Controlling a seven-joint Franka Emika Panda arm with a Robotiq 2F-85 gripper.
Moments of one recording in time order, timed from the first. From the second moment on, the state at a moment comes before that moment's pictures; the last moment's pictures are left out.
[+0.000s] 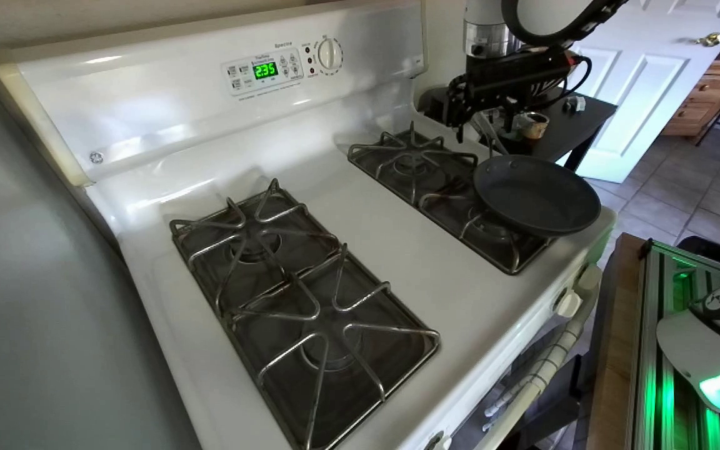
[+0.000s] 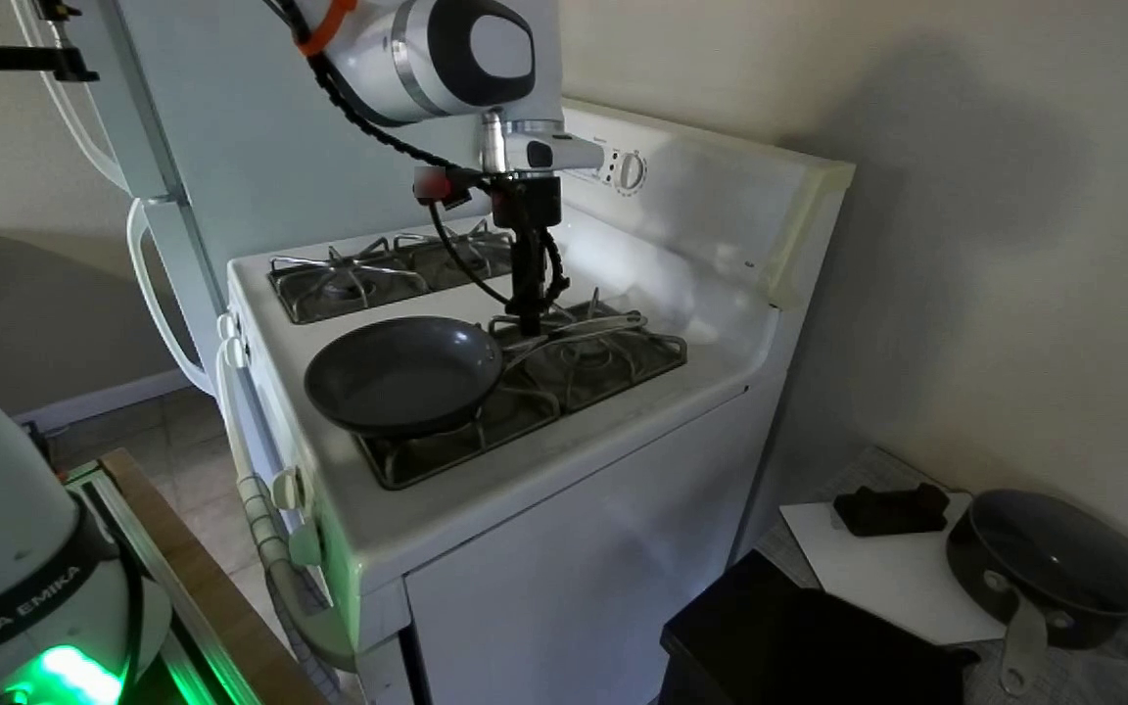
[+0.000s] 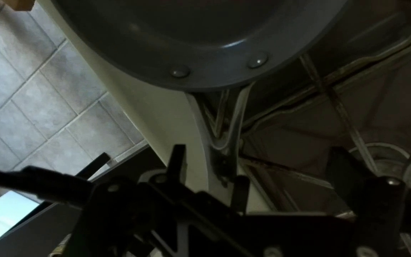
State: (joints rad) arm -0.08 -0.03 -0.08 -2.35 -0.30 2.21 0.90
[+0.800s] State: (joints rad) arm -0.13 -0.08 -0.08 -2.56 -0.31 2.54 0.84
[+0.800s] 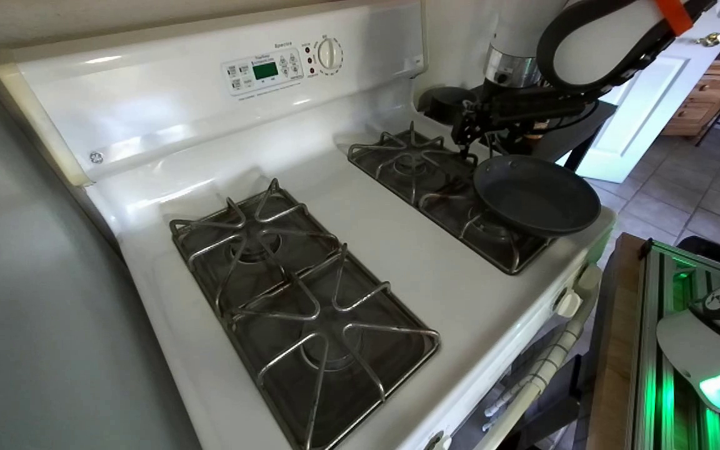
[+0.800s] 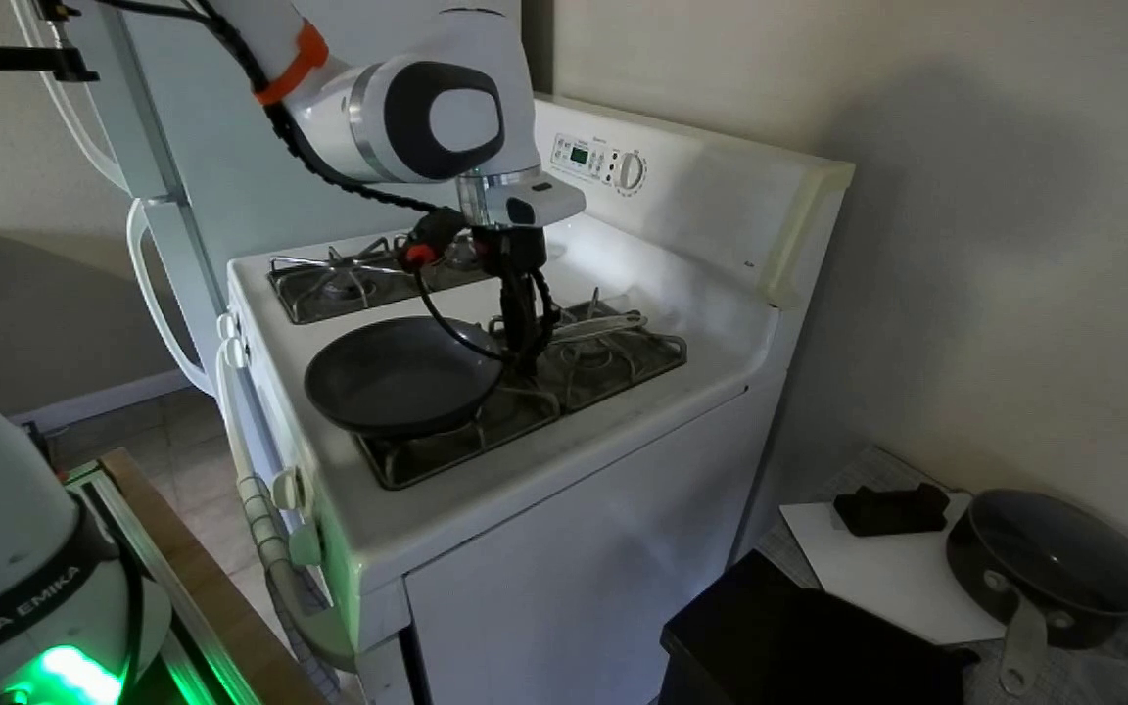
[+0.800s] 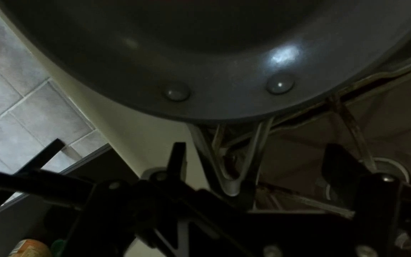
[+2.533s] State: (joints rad) arm -0.15 -0.14 -0.08 -2.57 -0.31 2.56 0.83
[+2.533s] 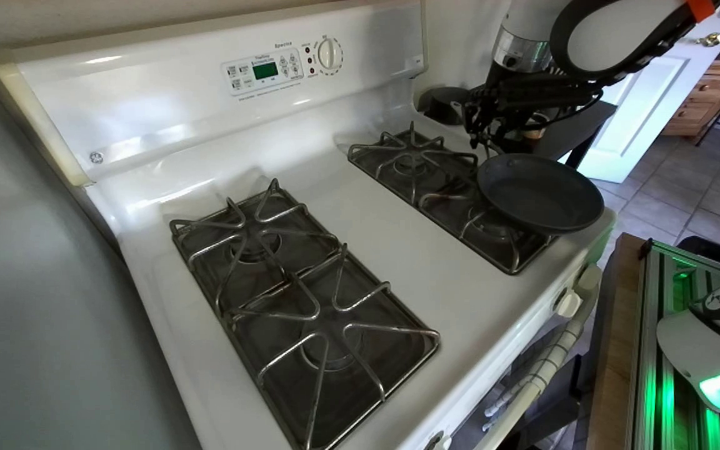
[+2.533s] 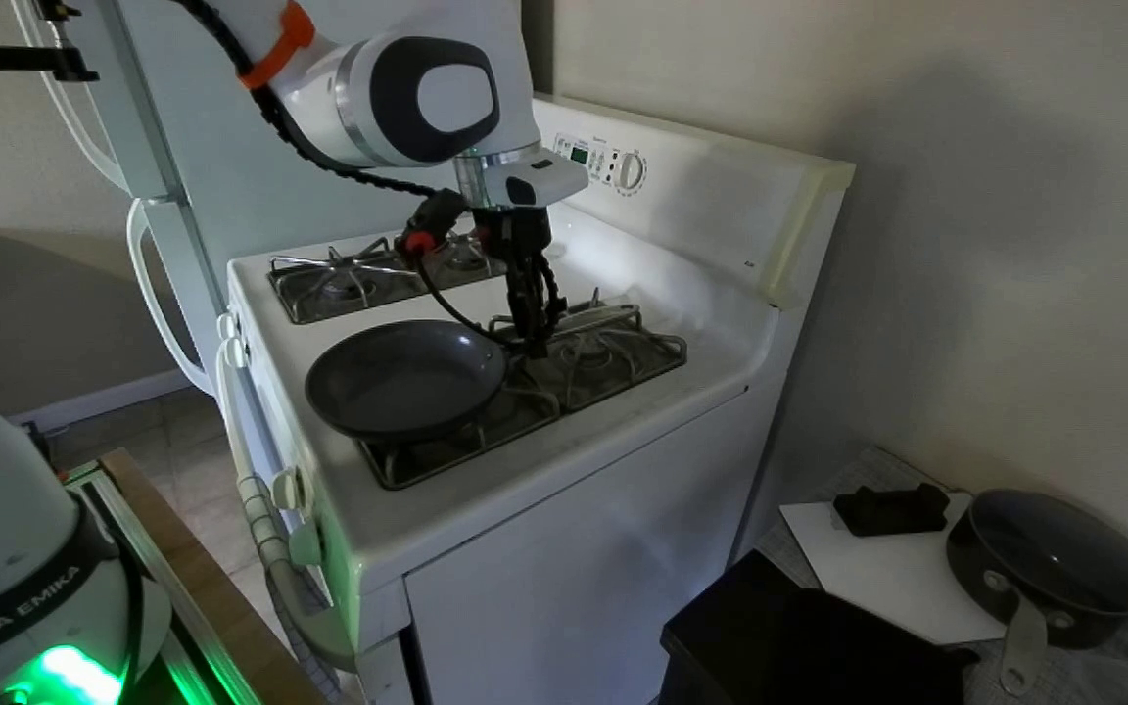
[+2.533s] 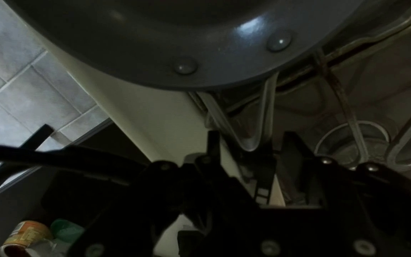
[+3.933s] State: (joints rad) arm -0.16 -0.14 -0.07 -2.56 -0.31 2.56 0.84
